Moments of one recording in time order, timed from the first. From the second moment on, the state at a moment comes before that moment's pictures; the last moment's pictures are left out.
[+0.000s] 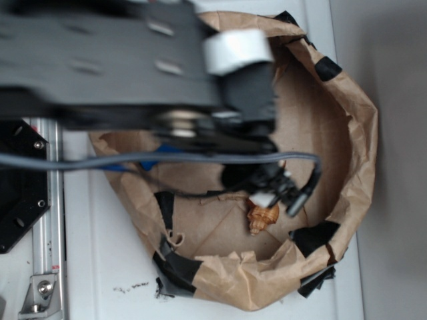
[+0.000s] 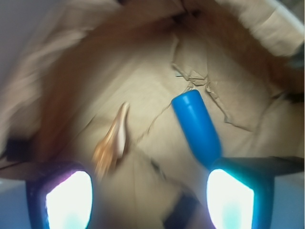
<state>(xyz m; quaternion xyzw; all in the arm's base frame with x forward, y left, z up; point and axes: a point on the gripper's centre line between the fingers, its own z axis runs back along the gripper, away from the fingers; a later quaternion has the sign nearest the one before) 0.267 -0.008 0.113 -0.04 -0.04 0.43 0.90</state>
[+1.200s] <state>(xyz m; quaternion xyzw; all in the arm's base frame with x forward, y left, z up) 0.265 -0.049 0.100 -0.05 -0.08 0.28 0.96</state>
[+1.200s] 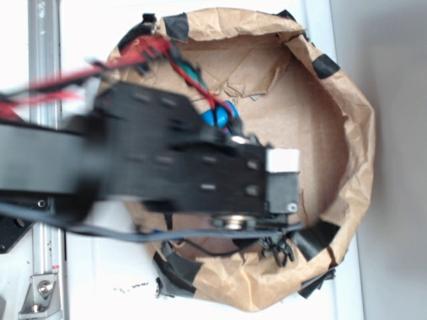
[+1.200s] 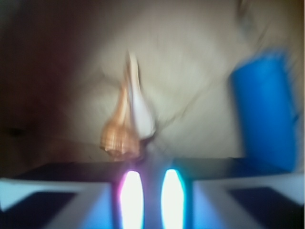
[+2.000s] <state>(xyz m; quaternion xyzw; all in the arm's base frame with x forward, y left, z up) 0.276 -0.016 0.110 -0.09 -0.08 0.28 0.95</state>
